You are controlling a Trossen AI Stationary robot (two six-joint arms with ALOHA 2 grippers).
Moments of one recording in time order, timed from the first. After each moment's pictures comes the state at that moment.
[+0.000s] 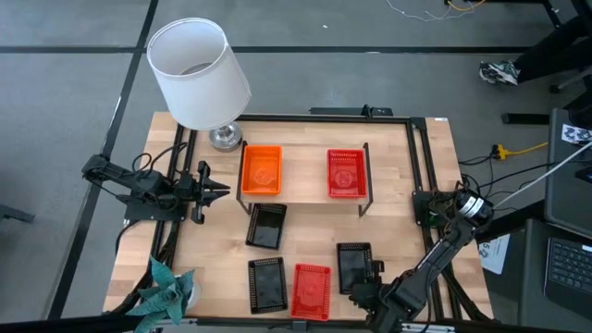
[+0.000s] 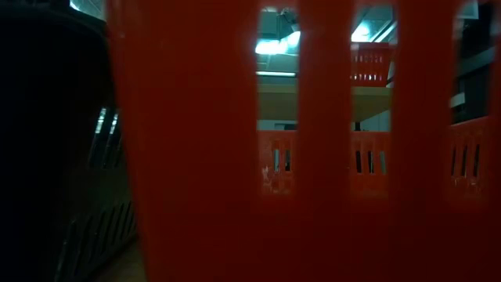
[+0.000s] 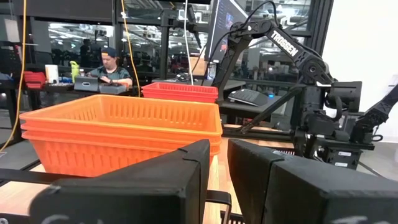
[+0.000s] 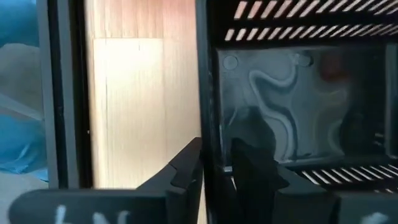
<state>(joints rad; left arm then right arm) -0.35 0.00 0.01 0.26 -0.44 0.01 0.94 1.94 1.32 -0.80 0.27 0.95</state>
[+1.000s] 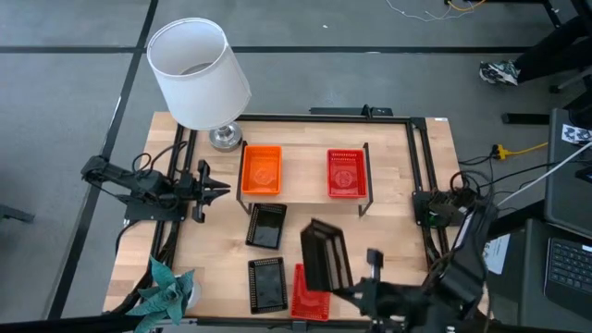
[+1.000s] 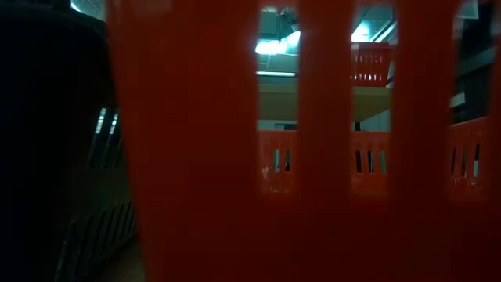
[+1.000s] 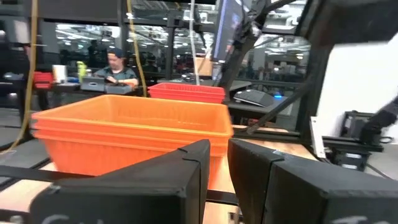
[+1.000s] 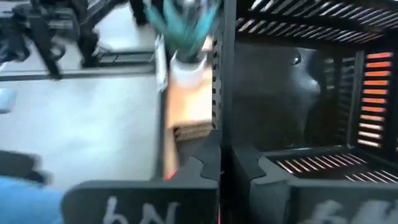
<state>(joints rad) -0.32 0.00 0.01 0.26 -0.44 0.01 0.92 1.93 2.24 -1.11 0.83 0.65</state>
